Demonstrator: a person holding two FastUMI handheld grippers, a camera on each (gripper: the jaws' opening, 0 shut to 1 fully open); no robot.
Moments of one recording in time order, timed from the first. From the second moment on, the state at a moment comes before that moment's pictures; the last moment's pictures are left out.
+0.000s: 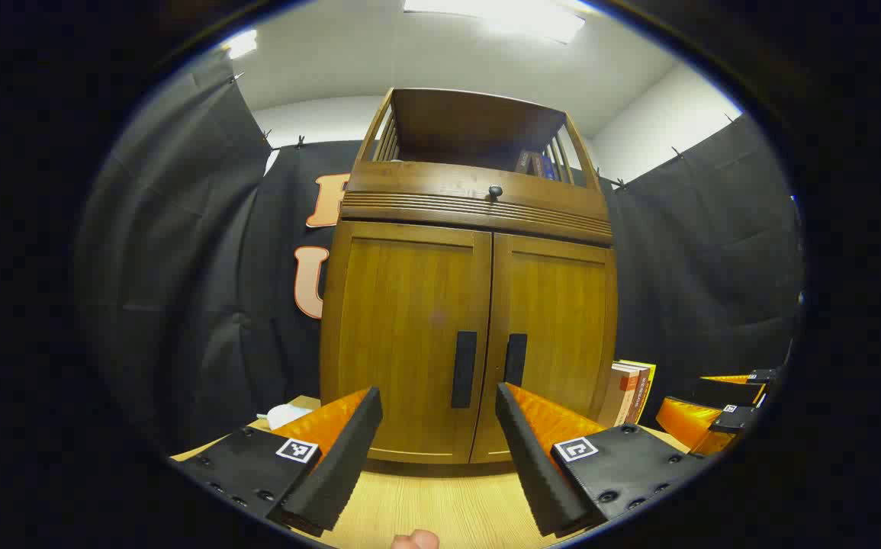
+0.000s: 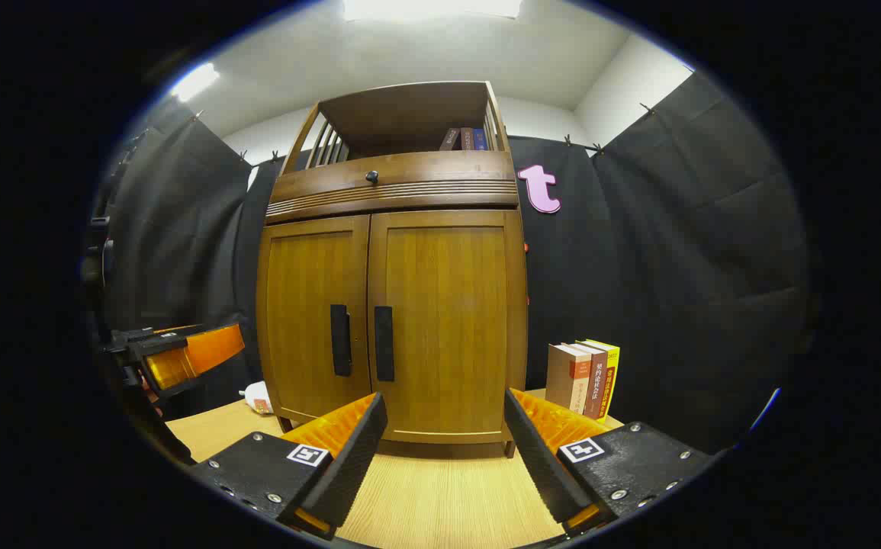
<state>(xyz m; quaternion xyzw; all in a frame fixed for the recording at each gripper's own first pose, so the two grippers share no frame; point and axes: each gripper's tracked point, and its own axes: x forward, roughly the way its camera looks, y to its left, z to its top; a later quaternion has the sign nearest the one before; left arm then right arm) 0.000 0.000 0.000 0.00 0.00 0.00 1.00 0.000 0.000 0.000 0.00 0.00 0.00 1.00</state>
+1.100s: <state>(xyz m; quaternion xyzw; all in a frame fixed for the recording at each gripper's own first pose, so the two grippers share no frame) 0.000 -0.001 -0.001 0.01 0.00 0.00 1.00 -0.001 -0.003 0.013 0.01 -0.01 0.00 1.00</state>
